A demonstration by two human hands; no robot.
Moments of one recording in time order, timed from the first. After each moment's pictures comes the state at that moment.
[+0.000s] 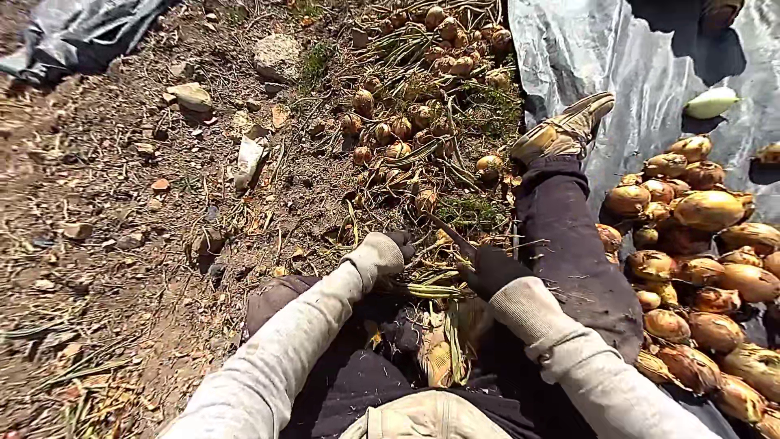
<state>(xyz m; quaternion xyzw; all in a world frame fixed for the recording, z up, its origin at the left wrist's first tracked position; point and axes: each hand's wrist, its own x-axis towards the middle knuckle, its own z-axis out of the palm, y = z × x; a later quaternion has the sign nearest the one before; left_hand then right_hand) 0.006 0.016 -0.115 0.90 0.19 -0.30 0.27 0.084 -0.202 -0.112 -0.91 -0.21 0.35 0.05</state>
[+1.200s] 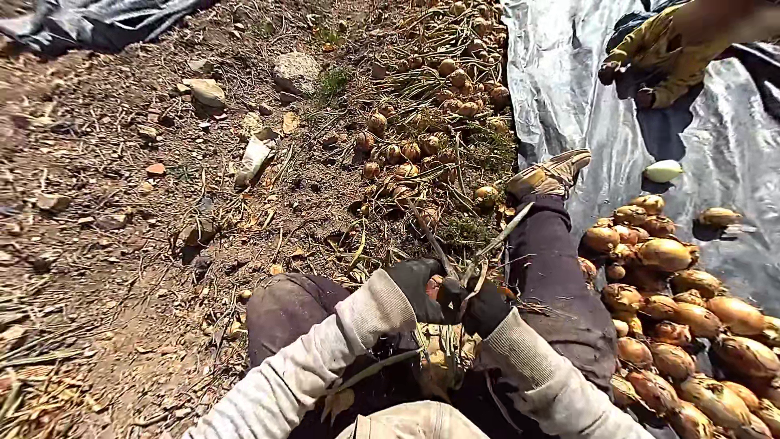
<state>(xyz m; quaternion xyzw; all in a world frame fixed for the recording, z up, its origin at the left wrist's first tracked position) -0.062 -0.040 -0.017 0.89 0.13 -0.21 0.40 0.023 -0.199 -0.081 -0.81 -0.24 0.35 0.41</state>
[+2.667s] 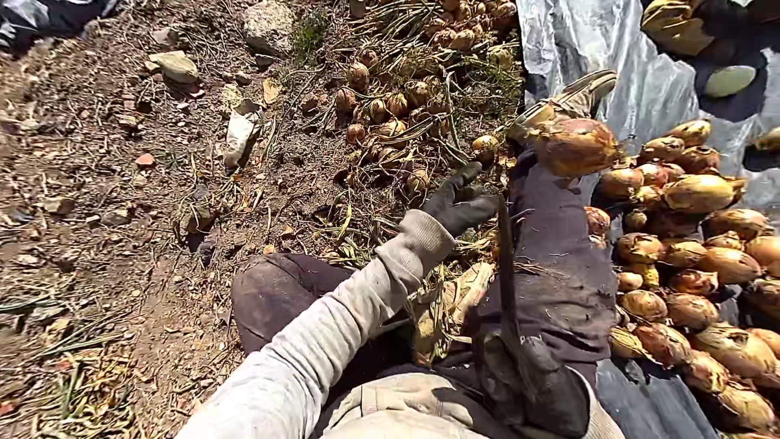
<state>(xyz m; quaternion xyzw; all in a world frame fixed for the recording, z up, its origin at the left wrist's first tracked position) 0.042 -0.095 -0.065 0.68 0.19 -0.03 0.71 -0.019 -0.282 -0.017 -0.56 -0.01 0.48 0.67</state>
